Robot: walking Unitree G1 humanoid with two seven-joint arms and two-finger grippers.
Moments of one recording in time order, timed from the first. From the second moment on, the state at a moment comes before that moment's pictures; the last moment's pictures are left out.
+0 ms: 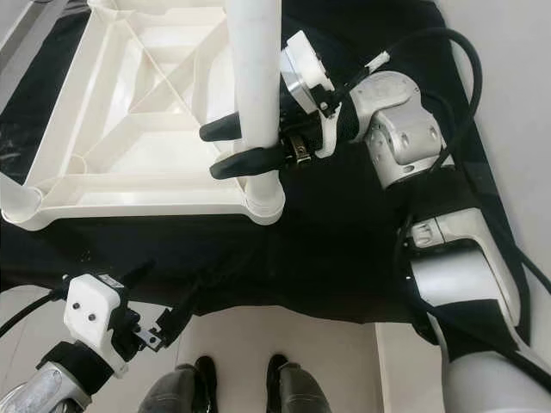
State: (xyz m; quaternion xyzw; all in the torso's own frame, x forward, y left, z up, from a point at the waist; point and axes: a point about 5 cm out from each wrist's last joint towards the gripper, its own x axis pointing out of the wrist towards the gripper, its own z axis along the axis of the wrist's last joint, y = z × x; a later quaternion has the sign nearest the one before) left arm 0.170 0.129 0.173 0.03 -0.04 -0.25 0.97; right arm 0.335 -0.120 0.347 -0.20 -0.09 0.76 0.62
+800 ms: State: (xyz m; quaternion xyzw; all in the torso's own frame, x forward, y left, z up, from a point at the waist) left arm 0.172 0.129 0.174 0.03 -0.04 -0.25 0.97; right arm 0.351 -0.116 0.336 -0.14 -0.11 0.68 0.71
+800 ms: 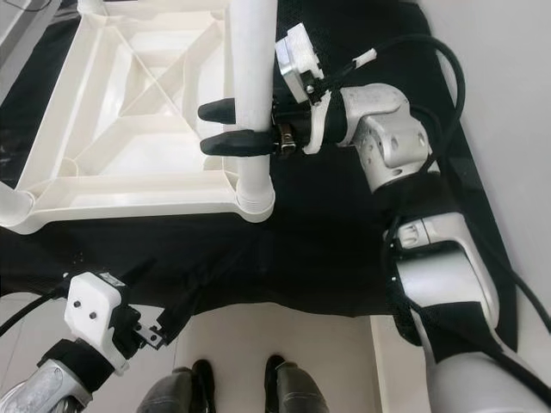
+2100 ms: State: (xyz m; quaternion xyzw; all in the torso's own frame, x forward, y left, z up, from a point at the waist) left arm 0.185 0.124 0.170 0.03 -0.05 -0.25 0.97; right arm 0.275 -0.110 0.253 0.04 -0.03 0.10 0.99
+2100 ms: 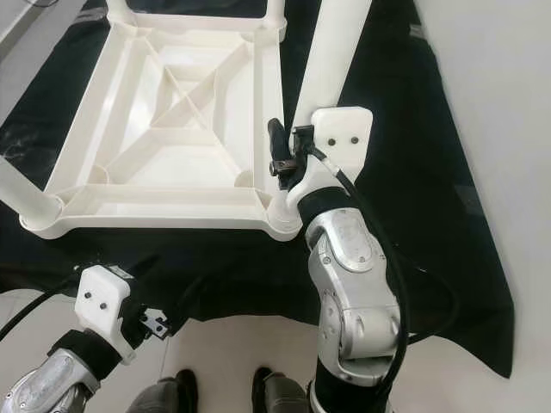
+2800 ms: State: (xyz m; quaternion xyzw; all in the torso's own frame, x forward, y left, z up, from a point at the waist) left arm 0.185 0.123 0.170 0.03 -0.06 -0.25 0.97; right arm 0.311 -0.130 0.301 -0.04 -0.13 0.45 0.88
